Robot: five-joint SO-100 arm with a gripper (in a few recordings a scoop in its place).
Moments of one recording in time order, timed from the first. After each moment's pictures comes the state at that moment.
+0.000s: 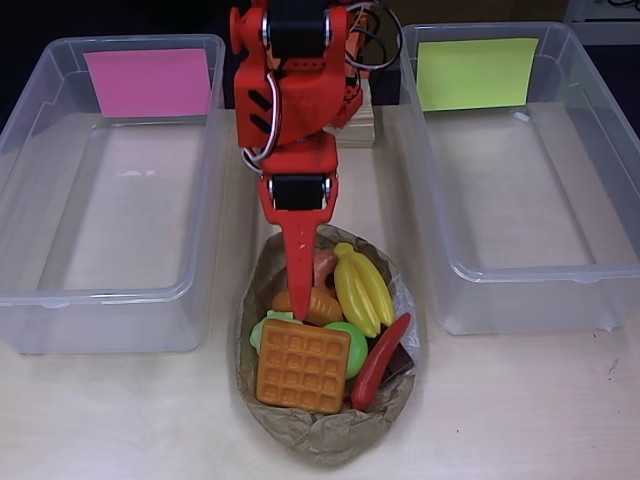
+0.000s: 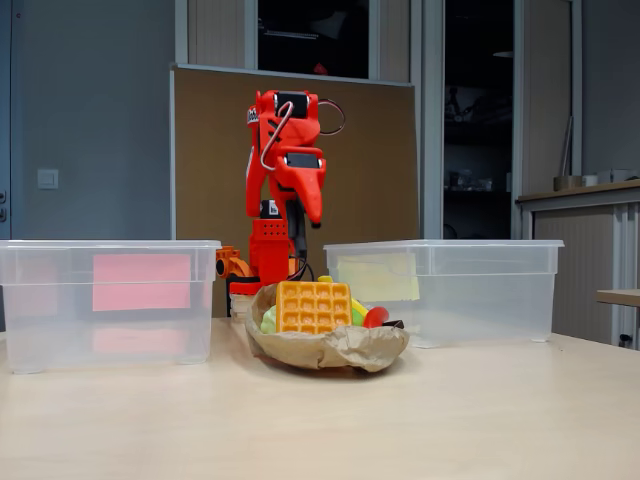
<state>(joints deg) -1.4 87.7 97.5 63.5 -6.3</state>
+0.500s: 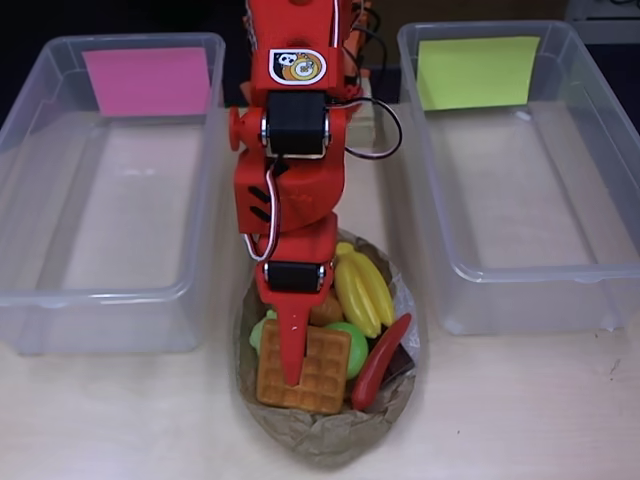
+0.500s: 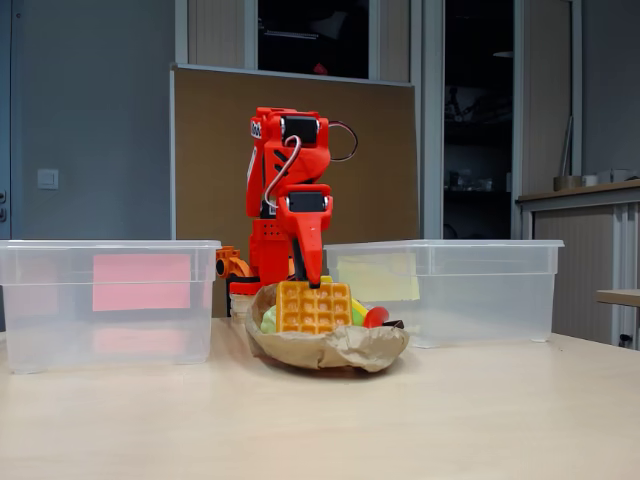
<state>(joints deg) -1.7 66.4 79.1 63.7 -0.4</state>
